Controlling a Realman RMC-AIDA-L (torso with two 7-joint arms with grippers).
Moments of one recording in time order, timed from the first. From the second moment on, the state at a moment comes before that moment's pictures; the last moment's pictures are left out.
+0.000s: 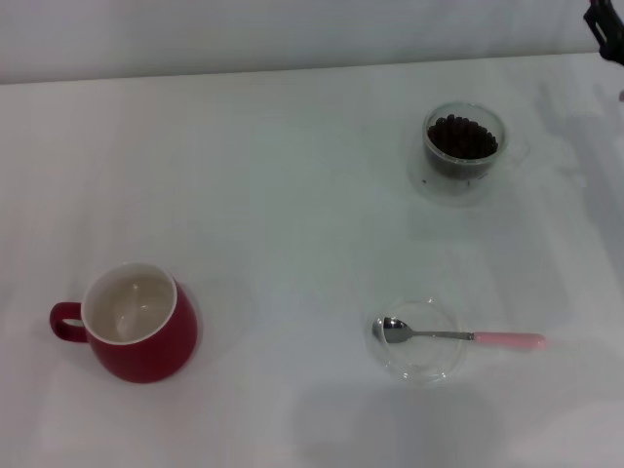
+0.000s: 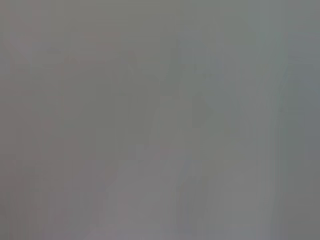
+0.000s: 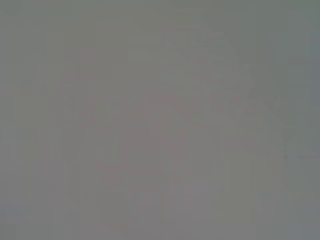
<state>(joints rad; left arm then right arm) -0.14 -2.08 2.66 0.02 -1.14 1.56 -0.26 0.59 2.02 -0.31 0.07 -0.84 -1.17 0.25</state>
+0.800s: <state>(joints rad) -0.13 -2.08 2.66 -0.11 -0.73 1.52 -0.25 0.69 2.02 -0.30 0.07 -0.84 -1.14 0.25</state>
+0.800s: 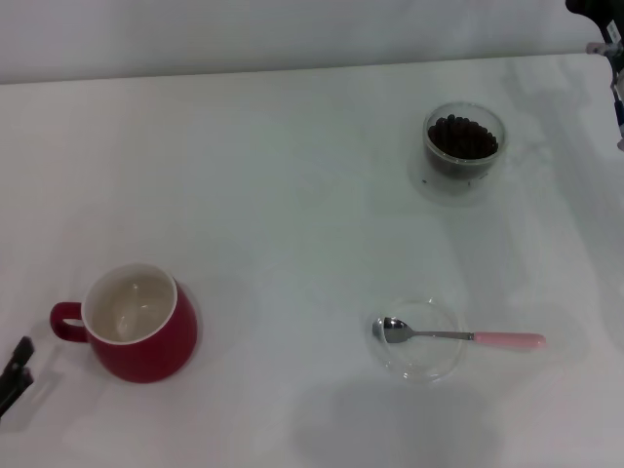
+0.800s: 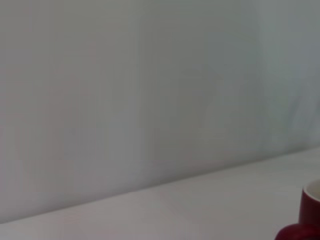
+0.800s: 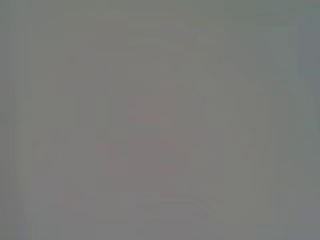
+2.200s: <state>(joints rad) -0.23 -2.08 2.65 -0.08 -0.65 1.41 -0.24 0.66 2.03 -0.30 0.08 -0.85 -1.15 0.25</state>
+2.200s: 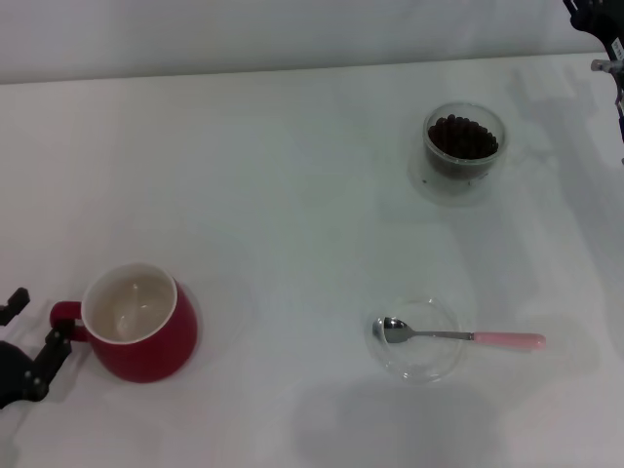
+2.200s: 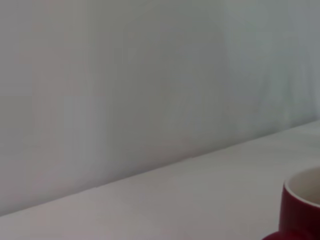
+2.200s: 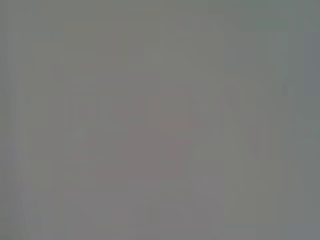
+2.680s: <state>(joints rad) -0.24 -2.08 2.65 -0.01 -0.66 1.36 -0.16 0.66 2.03 -0.30 0.08 -0.85 -1.19 0.25</state>
